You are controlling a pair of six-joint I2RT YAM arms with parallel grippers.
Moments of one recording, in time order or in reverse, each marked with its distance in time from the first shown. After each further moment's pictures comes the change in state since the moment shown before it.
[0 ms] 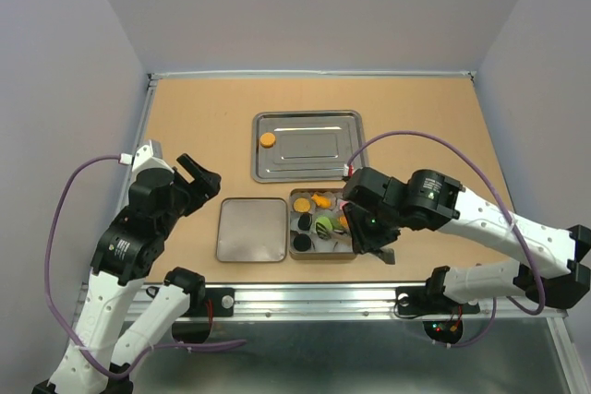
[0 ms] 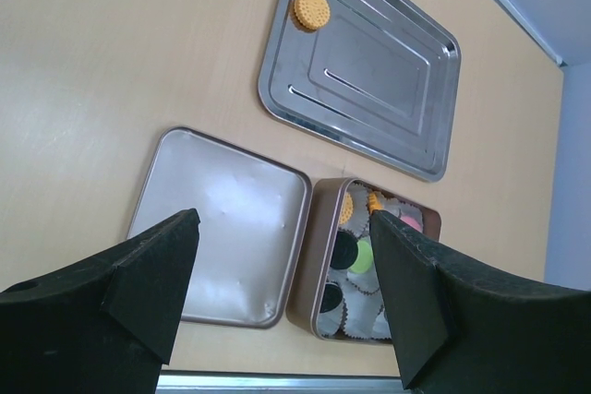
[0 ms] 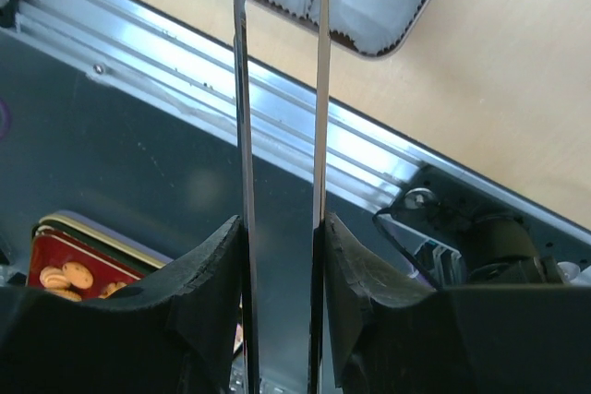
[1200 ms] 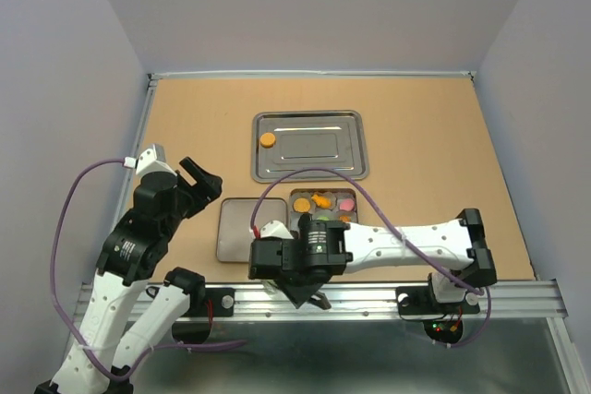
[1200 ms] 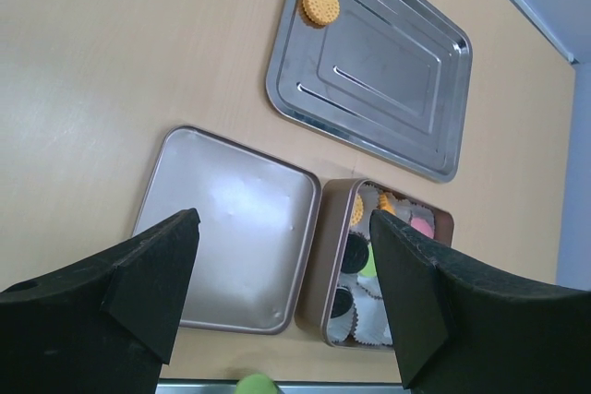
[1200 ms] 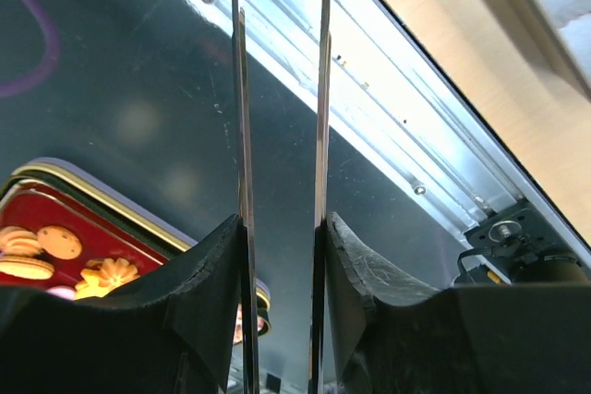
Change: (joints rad) left arm 0.000 -0.026 -0.080 0.047 -0.001 0.004; right arm 0.423 0.541 0.366 0.005 0.034 0.075
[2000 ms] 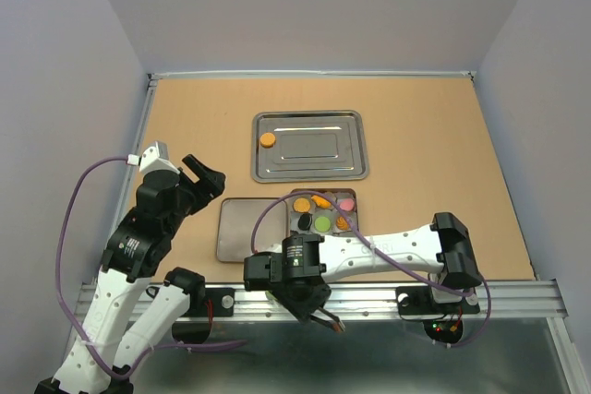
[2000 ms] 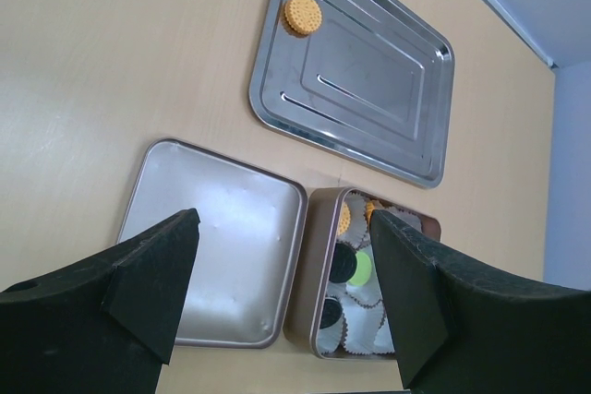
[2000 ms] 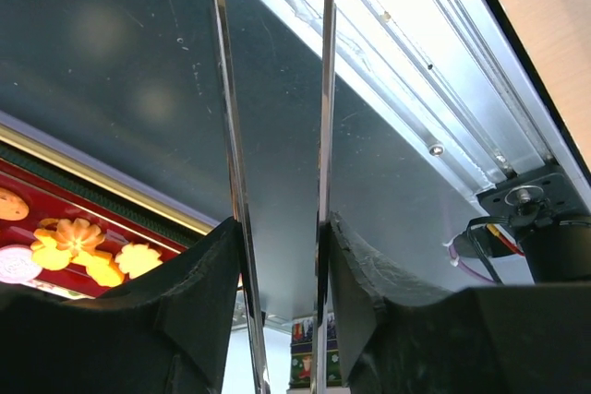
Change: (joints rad) left arm 0.000 0.005 -0.022 0.068 0.013 0.000; right arm 0.002 0.058 -0.111 0.002 -0.155 -0.039
